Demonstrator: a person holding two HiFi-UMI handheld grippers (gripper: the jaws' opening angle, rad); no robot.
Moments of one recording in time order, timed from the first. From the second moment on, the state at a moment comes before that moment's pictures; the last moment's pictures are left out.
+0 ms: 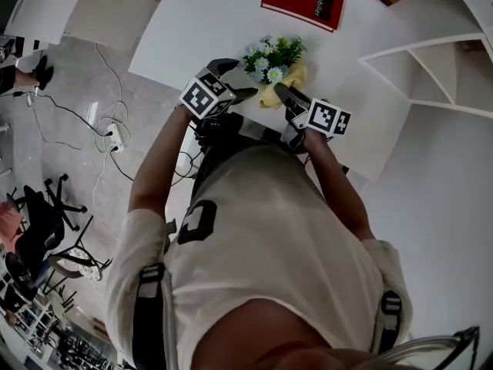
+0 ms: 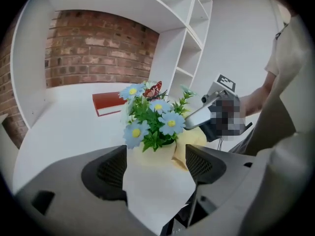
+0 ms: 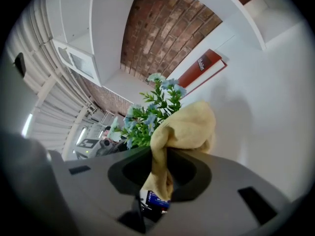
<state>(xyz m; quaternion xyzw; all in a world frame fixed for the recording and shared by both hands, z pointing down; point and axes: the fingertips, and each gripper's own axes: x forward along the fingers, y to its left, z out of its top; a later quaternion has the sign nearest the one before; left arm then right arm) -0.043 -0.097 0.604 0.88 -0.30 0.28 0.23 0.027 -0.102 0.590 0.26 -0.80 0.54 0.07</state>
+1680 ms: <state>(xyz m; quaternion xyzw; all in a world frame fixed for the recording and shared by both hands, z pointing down) -0.004 -0.068 0.626 0.86 -0.33 0.31 0.24 0.035 -0.073 0.660 0.26 -0.76 0.57 0.16</state>
